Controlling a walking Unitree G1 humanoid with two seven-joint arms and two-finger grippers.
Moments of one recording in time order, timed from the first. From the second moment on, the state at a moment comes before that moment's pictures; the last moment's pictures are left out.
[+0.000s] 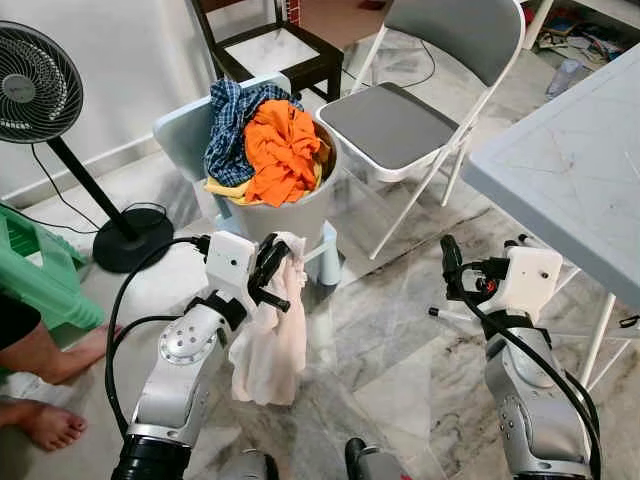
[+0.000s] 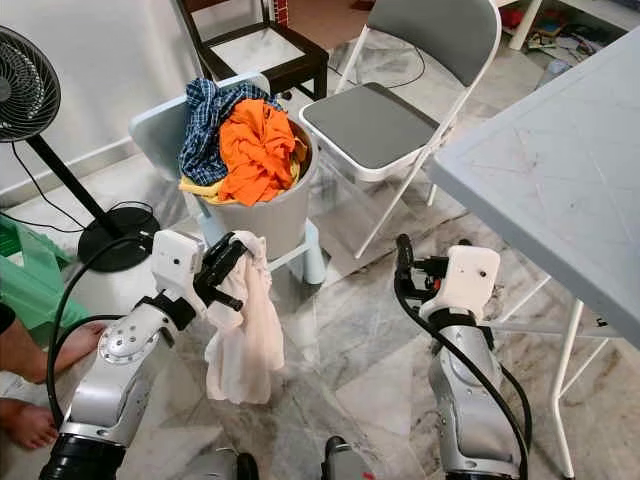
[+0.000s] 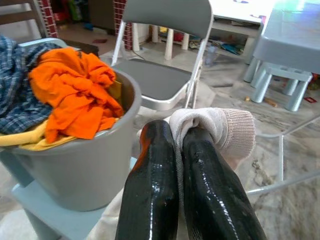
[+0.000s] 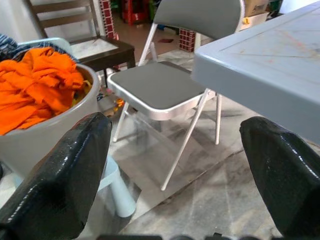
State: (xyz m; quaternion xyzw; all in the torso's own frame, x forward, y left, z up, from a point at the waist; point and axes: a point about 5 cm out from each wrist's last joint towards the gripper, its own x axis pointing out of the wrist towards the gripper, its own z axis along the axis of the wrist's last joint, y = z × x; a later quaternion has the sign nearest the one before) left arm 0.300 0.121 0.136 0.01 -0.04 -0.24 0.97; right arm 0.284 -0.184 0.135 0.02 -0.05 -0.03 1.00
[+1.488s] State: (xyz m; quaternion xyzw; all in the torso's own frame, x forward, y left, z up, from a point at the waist) left arm 0.300 0.125 0.134 0.01 -0.03 -0.24 0.97; right arm 0.287 -0.174 0.136 0.04 -0.05 -0.01 1.00
